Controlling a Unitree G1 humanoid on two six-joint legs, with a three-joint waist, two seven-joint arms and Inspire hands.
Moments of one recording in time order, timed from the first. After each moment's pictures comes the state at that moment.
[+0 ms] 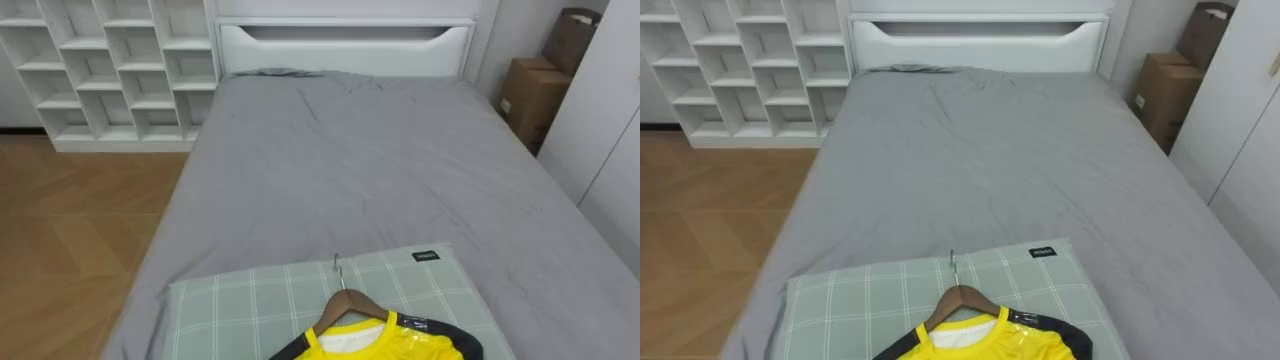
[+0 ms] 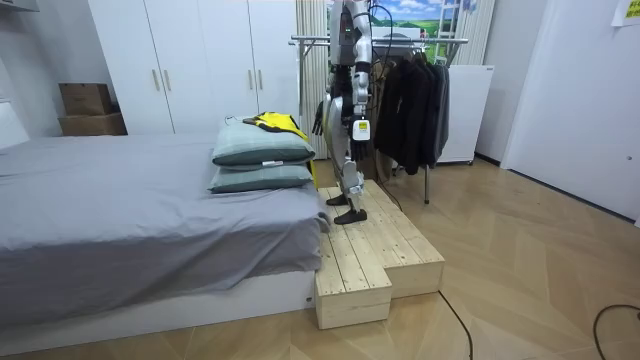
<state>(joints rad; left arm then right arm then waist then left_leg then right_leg) 0.24 0.21 0.03 1.21 -0.23 0.13 -0.01 0.08 -0.21 0.02 1.30 0.41 0.03 0.24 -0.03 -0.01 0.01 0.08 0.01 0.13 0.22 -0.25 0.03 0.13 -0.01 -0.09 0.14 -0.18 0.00</state>
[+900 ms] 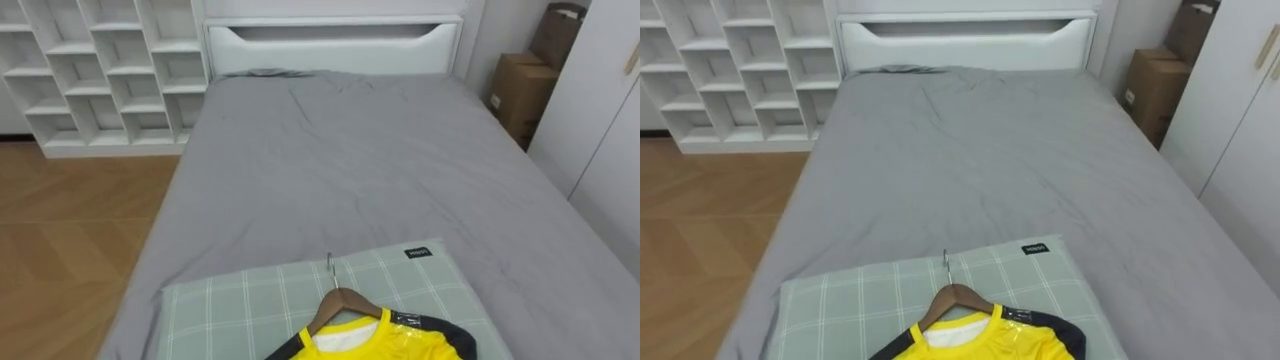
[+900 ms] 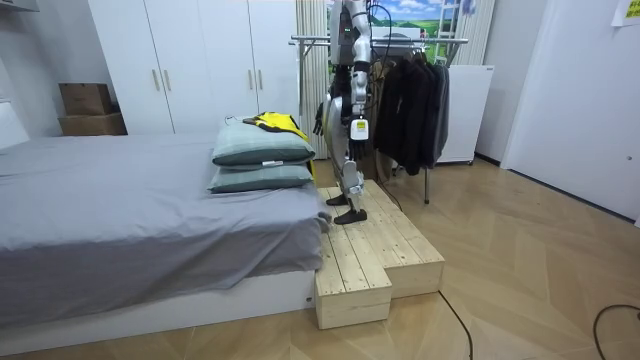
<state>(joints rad) 0.24 0.21 0.00 1.21 -0.22 0.12 0.00 0.10 -0.22 0.02 1.29 0.47 0.02 0.28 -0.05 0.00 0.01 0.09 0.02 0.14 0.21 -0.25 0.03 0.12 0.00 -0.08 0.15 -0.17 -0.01</state>
